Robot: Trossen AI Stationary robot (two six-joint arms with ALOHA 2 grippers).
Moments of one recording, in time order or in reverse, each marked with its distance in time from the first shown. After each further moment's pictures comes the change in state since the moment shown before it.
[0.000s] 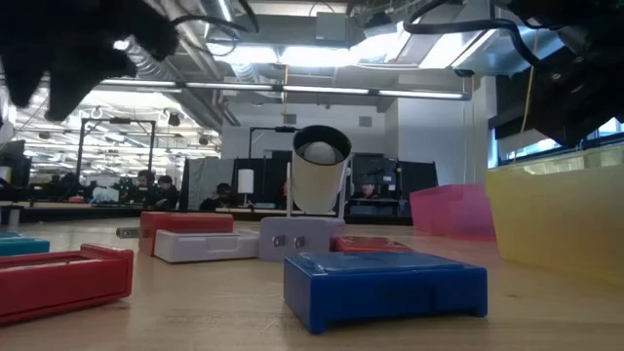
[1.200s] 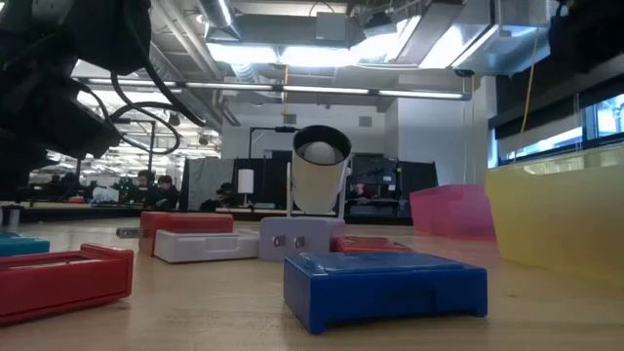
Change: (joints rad) left arm -0.071 0.001 -0.393 0.390 0.071 -0.062; right arm -0.010 -0.409 -0.002 -0.202 0.087 0.104
